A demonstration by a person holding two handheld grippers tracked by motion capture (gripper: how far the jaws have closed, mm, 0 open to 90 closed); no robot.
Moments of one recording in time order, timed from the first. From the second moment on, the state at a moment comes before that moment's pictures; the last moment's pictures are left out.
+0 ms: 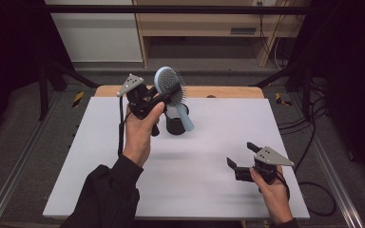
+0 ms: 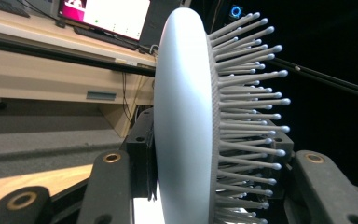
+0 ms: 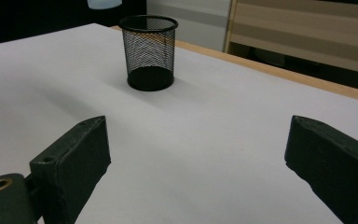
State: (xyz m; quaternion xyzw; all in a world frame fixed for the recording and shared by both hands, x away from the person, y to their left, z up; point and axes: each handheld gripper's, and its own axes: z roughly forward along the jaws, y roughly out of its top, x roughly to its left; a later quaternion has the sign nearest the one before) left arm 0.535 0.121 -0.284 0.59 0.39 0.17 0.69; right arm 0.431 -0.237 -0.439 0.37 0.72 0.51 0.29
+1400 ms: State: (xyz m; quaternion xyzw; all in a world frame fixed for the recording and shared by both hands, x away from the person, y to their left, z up) left arm 0.594 0.128 -0.283 0.59 0.40 0.24 0.66; right arm 0.432 -0.242 -0.436 0.38 0.70 0.54 0.28
